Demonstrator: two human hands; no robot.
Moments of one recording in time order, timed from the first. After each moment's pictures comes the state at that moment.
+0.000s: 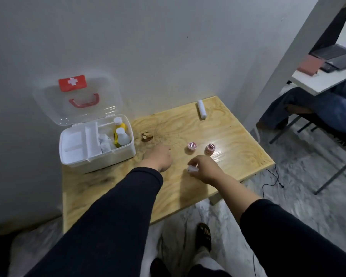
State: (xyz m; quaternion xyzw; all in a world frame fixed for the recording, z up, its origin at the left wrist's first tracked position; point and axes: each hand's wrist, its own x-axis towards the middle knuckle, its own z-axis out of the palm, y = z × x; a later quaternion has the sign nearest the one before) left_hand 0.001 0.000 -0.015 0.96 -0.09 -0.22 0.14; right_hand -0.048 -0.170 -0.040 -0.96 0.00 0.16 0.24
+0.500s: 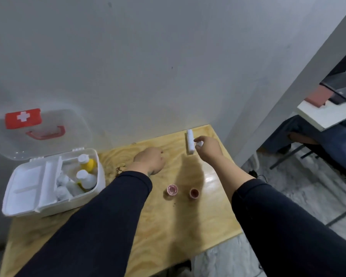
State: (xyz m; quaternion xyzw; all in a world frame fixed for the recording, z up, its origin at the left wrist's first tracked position) left_hand 0.112 -0.053 -0.001 0.97 -0.06 -0.20 0.15; right_hand 0.128 -0.246 -0.002 -0.93 0.14 0.09 0.32
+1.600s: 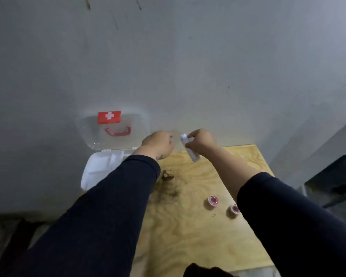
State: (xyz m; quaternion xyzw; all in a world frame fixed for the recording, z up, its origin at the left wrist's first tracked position) left_hand 0.107 0.049 0.076 0.98 0.03 -0.09 0.16; right_hand 0.139 -0.091 0.075 -0.94 -0.02 0.14 0.30
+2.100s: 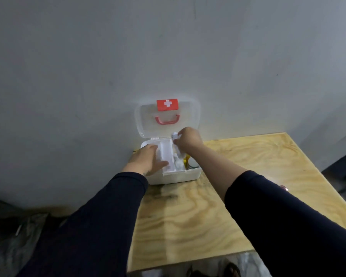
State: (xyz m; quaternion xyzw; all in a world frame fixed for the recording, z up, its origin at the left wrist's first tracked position) left_hand 0.001 0.238 0.038 0.98 0.06 -0.12 0.16; right_hand 0.065 0.103 0.061 -0.94 -0.01 0.10 0.31
